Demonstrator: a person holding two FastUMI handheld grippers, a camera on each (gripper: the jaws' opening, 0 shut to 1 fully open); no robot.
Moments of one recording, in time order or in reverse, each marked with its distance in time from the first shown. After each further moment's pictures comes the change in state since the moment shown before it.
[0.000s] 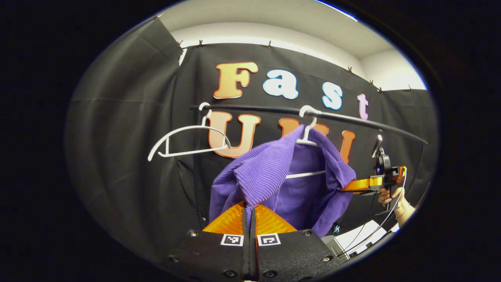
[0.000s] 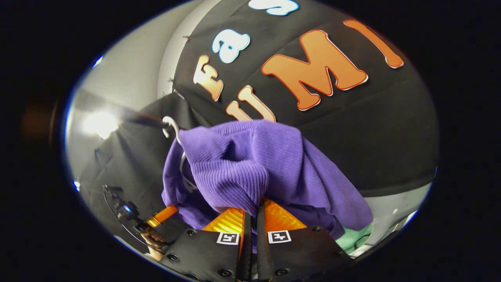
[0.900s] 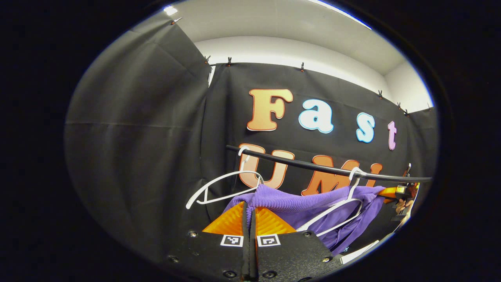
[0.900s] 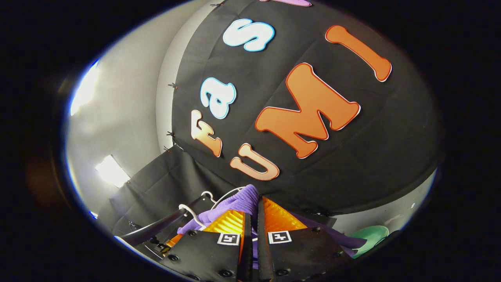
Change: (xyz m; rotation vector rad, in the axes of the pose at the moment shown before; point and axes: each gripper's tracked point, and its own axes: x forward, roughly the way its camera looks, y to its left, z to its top) left arm 0.025 0.074 0.111 -0.024 -0.108 0.159; right arm -0.016 0.005 0.160 0.091 -0.259 0.009
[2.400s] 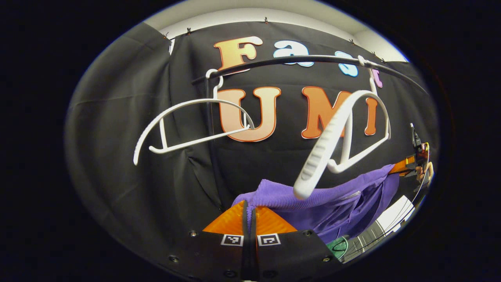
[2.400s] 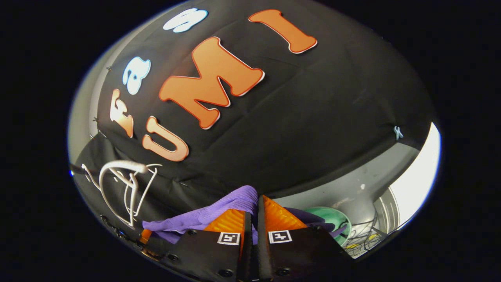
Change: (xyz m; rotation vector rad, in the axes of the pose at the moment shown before) left arm 0.070 0.009 -0.205 0.260 0.254 -0.132; right arm -0.061 -0.218 -0.150 -0.040 0.065 -0.622
